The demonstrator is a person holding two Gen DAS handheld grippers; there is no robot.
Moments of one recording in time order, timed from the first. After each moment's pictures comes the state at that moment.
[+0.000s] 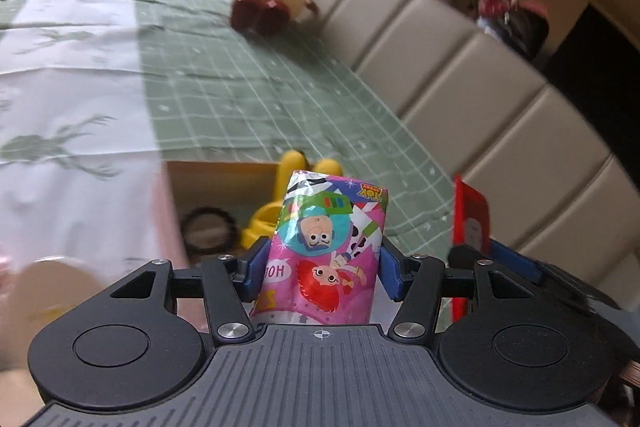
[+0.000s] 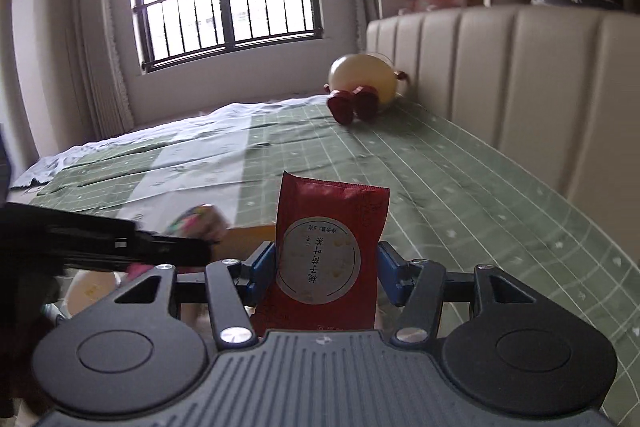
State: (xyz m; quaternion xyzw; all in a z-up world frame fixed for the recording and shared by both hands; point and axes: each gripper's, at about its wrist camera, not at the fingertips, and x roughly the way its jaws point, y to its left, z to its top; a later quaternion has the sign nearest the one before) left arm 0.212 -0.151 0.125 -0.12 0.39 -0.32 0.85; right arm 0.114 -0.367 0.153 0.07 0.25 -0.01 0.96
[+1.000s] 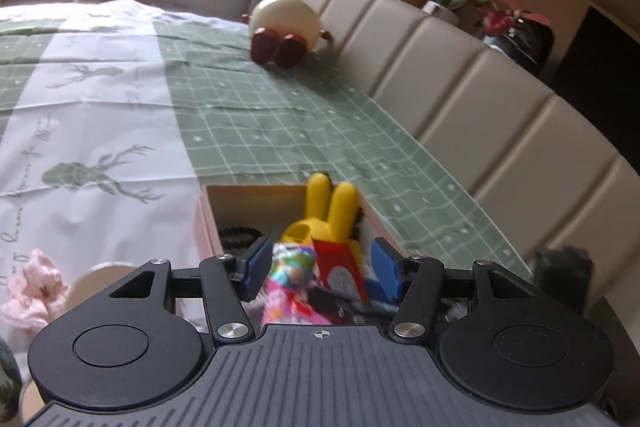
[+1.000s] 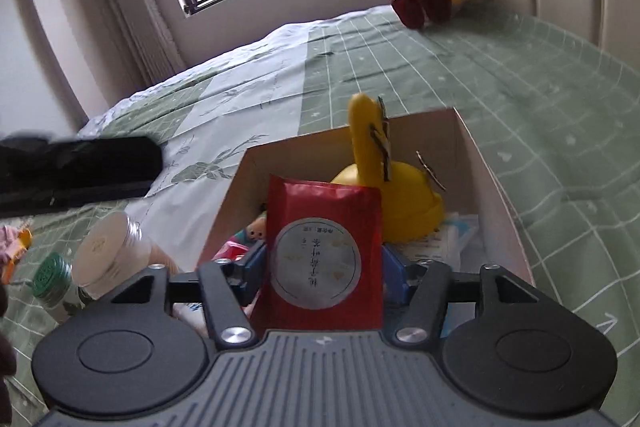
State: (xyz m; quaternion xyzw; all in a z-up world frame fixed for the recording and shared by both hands) left arm 0.193 -0.122 0.140 -0.11 0.34 -0.30 0.88; right arm 0.179 -0.342 0.086 0.14 0.35 0.10 0.92
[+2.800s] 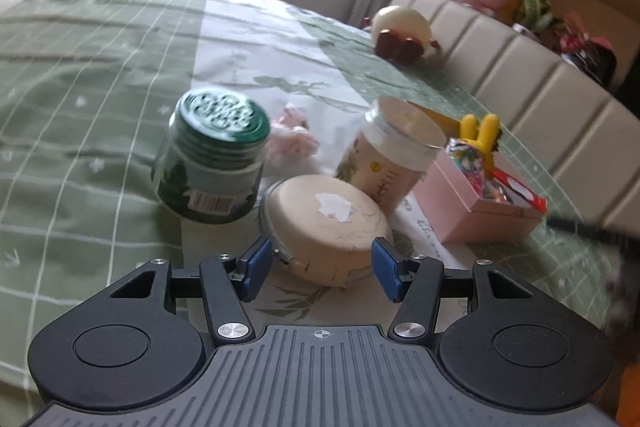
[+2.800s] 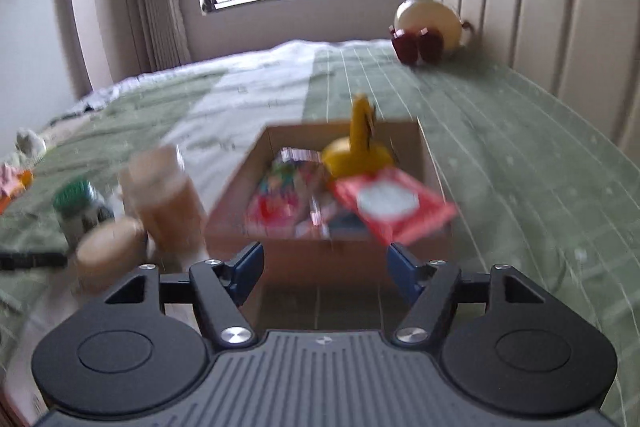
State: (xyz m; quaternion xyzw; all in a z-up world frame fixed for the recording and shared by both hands) left arm 0.067 0.061 0.056 -0.15 0.34 -0.16 0.91; right arm 0.061 -0.327 0.101 0.02 0.32 0.07 0.94
